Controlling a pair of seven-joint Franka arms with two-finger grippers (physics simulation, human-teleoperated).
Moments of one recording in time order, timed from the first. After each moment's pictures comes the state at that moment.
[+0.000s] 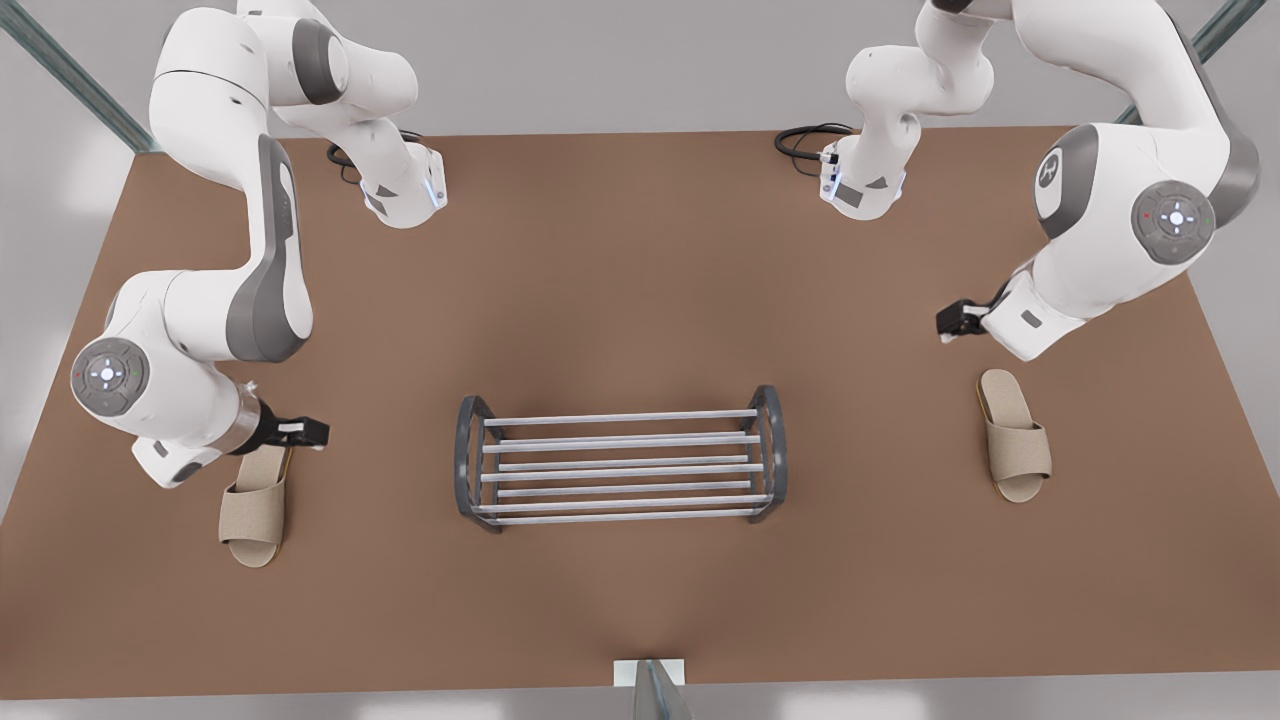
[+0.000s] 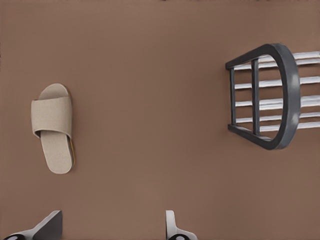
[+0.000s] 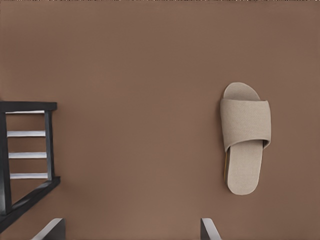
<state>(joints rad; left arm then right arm) -0.14 0.15 0.02 -1.47 0.00 1.49 -0.06 0.20 0.45 -0.18 -1.28 0.05 1.64 0.01</state>
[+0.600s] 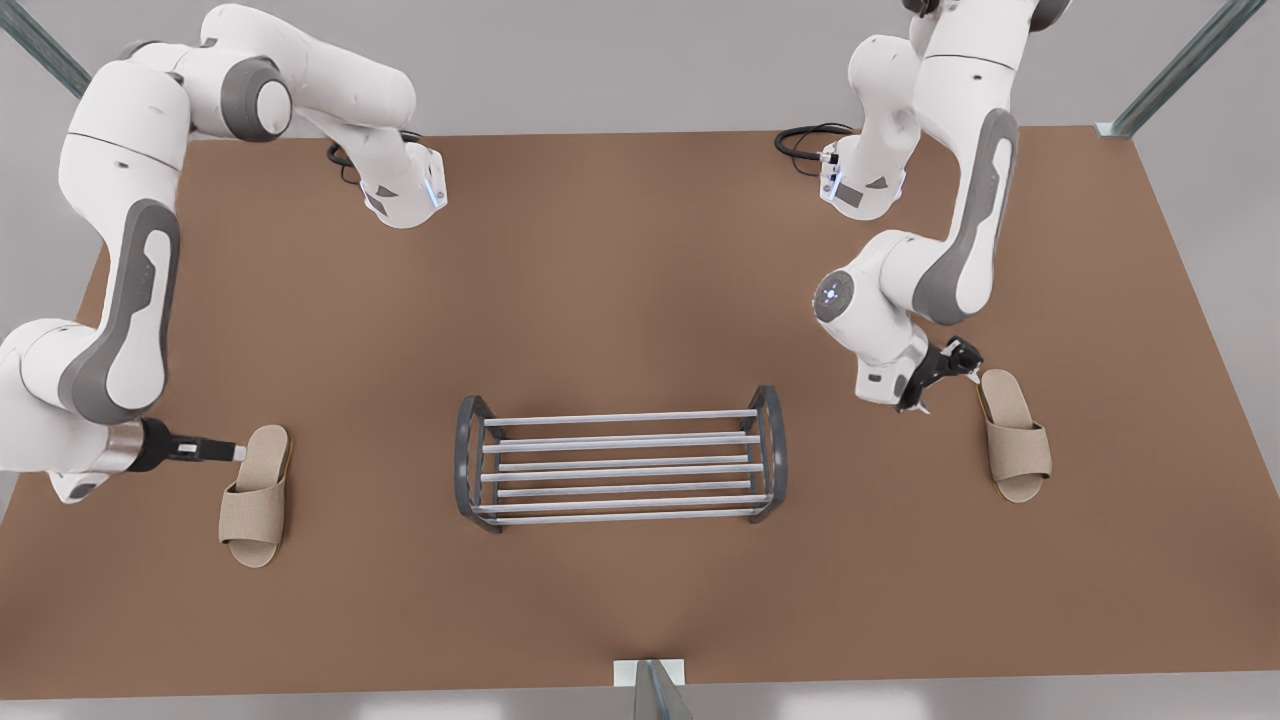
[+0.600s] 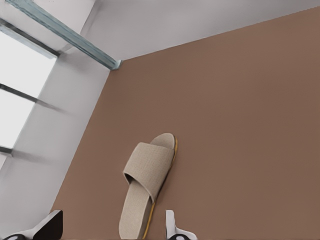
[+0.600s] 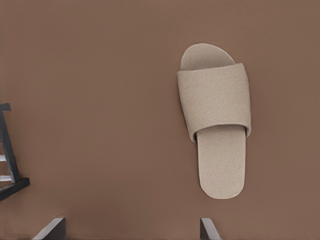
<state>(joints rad) -0.51 0.19 0.20 -2.09 1.00 2.04 -1.18 -0.35 0.59 0.11 -1.33 0.19 1.68 -0.22</state>
